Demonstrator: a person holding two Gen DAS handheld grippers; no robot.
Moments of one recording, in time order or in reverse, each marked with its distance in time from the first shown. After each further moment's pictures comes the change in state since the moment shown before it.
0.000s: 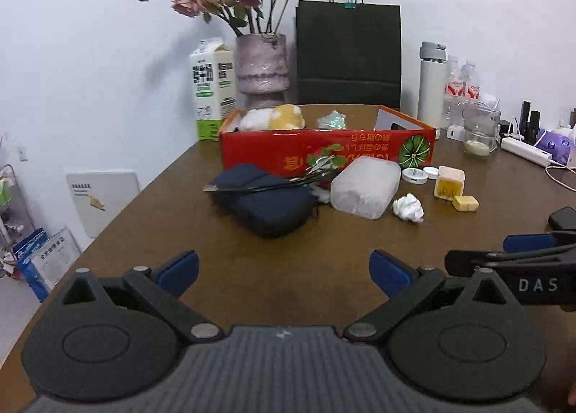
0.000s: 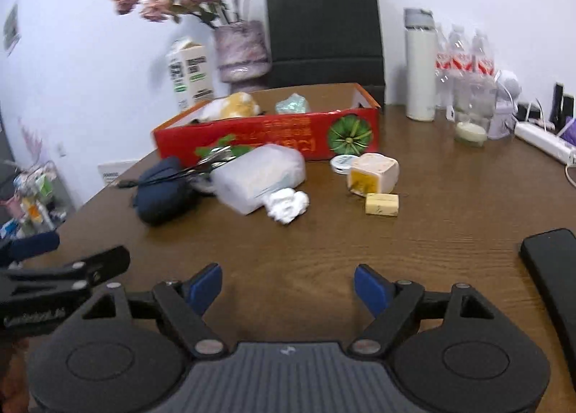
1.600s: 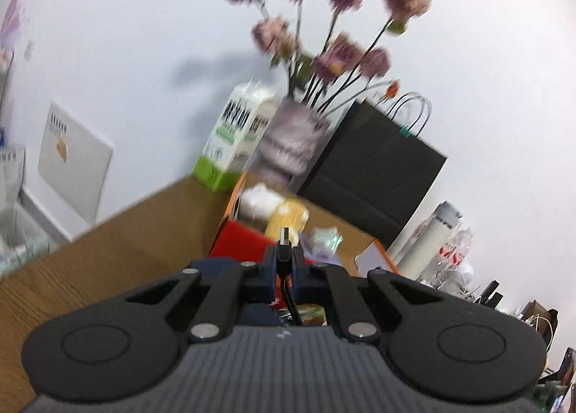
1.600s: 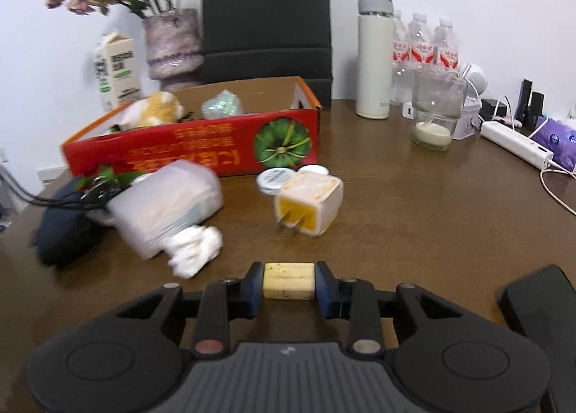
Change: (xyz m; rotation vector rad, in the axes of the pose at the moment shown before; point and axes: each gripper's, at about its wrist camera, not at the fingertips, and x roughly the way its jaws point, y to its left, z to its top) left arm 0.024 0.090 0.077 -0.514 -0.175 -0.164; right arm 0.059 -0.037 0.032 0.037 0.029 -0.177
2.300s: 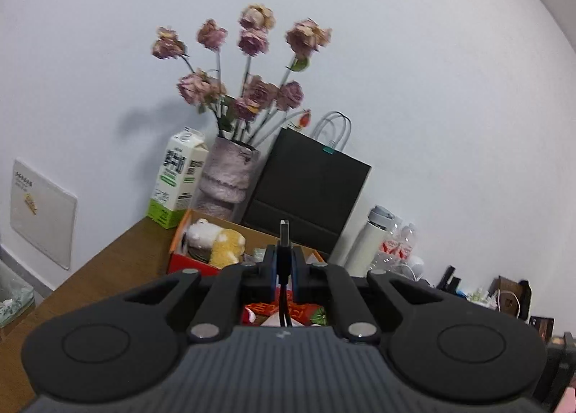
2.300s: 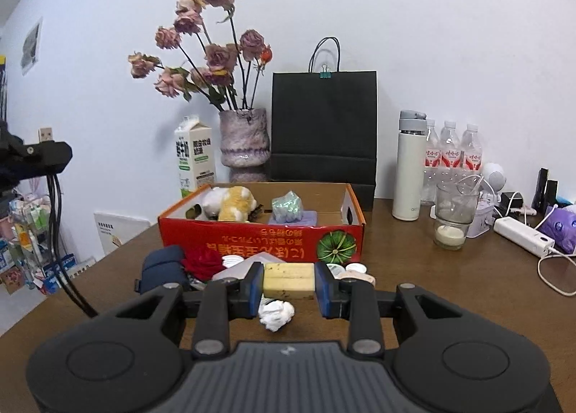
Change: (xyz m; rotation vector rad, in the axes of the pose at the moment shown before) left arm -0.069 -0.060 0.017 0.144 -0.039 -0.144; right arm -0.108 0.019 0.020 -0.090 -0.262 0.123
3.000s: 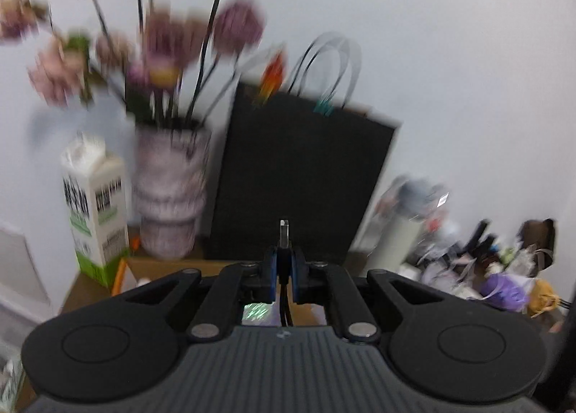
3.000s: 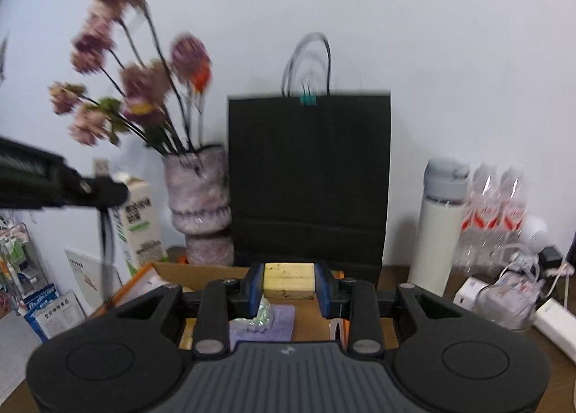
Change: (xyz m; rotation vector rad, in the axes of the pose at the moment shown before) left arm 0.298 -0.031 0.101 0.165 0.341 0.008; right arm 0.204 -0.039 0.149 0.027 0.035 -0.002
